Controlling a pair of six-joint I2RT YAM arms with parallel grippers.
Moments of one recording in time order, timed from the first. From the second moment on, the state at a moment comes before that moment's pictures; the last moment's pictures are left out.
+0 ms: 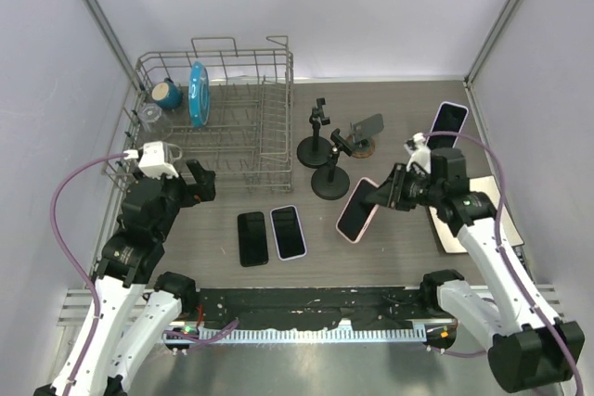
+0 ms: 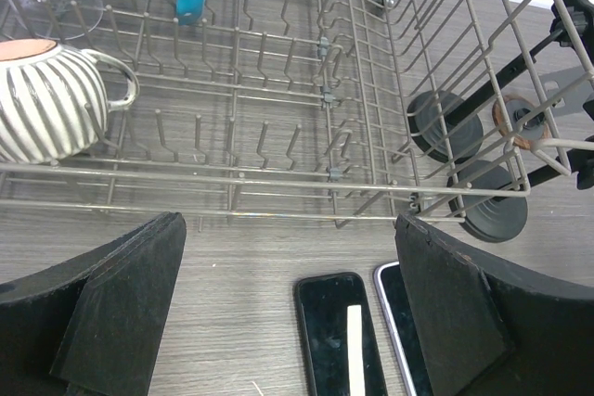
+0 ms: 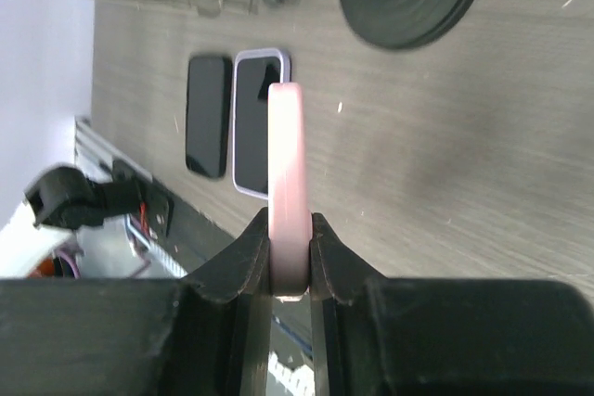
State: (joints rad) left arm -0.30 0.53 0.76 -0.51 -0.20 -0.32; right arm 0.13 0.85 0.77 -0.60 -0.59 0.44
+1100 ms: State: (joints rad) left arm -0.30 0.55 0.76 -0.51 -0.16 -0.31; right arm 0.40 1.26 0.55 -0.12 -0.57 0.60
